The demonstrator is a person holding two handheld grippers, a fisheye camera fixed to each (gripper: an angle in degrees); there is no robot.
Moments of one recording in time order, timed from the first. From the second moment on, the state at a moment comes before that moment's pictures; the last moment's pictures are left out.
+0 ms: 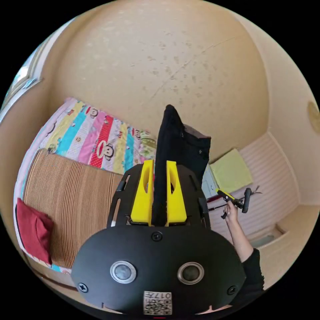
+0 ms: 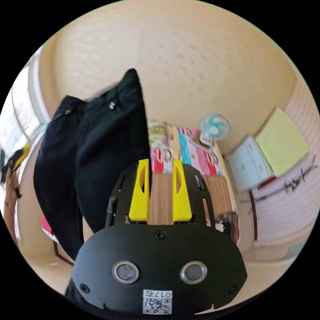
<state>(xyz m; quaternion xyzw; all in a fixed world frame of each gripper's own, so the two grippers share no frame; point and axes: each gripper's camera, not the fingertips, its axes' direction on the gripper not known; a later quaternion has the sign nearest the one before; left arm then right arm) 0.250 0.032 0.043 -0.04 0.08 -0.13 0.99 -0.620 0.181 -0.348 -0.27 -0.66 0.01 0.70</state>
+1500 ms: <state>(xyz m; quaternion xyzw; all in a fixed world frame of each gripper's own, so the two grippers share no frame) 0.036 0.365 0.183 -0.39 0.03 -0.26 0.88 -0.905 0.532 -0.327 -0.35 -0.65 -0.30 0.61</state>
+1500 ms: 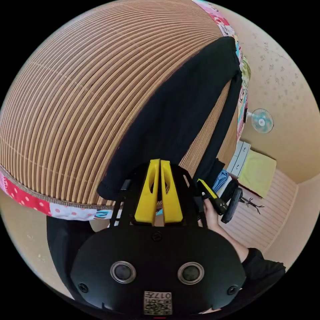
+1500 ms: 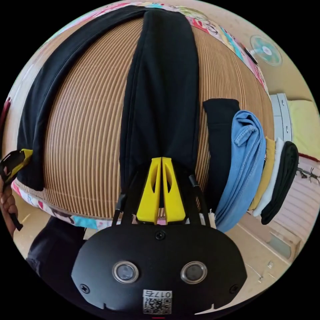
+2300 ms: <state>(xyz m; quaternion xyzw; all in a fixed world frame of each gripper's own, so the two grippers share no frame) -0.003 0.341 0.073 -0.47 -0.07 -0.30 0.83 -0.798 0.569 -0.122 -0.52 -0.68 -0.16 0.49</state>
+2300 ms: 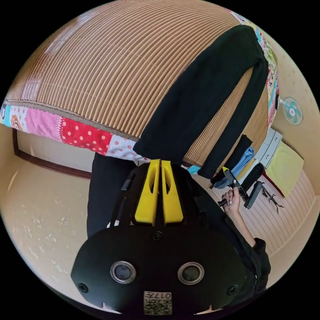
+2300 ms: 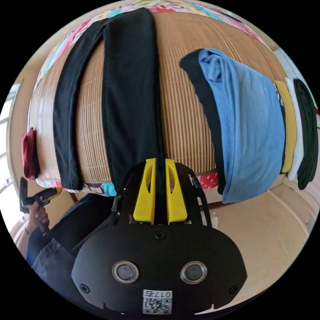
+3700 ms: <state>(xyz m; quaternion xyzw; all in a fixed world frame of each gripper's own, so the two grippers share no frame) 0.173 0.376 0.156 -0.44 0.03 -0.12 0.89 -0.631 0.561 0.033 -0.22 -0.94 -0.24 0.10</state>
